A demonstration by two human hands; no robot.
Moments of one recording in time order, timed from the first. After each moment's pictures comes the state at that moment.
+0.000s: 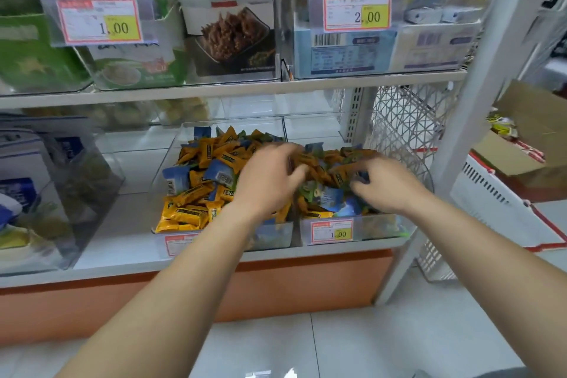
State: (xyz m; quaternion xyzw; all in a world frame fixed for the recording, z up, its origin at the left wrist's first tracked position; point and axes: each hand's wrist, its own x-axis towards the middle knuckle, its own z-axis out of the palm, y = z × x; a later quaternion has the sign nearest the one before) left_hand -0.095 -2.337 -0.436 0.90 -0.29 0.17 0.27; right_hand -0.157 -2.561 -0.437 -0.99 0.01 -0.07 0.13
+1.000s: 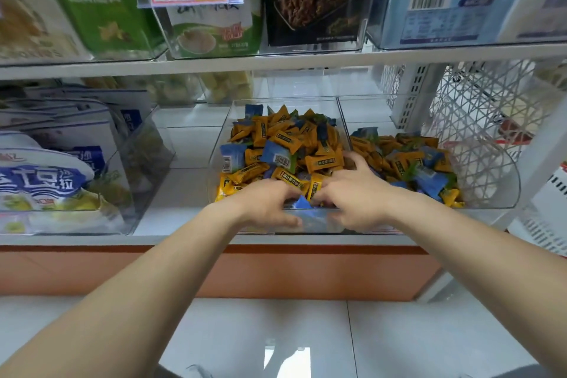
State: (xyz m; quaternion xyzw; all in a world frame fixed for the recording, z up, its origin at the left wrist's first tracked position) left_hand -0.089 -2.231 -0.462 0.92 -0.35 -0.13 0.08; right_hand -0.130 -2.430 -0.451 -0.97 -0.25 0.05 -0.05
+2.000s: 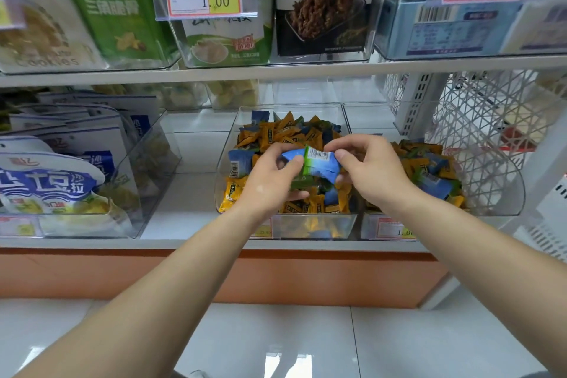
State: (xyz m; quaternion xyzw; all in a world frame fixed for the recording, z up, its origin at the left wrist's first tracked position) left_hand -0.107 -2.244 -0.443 0.73 -0.10 -0.07 0.67; right_hand -0.130 -2.423 -0.430 -0.82 -0.03 -0.14 0.56
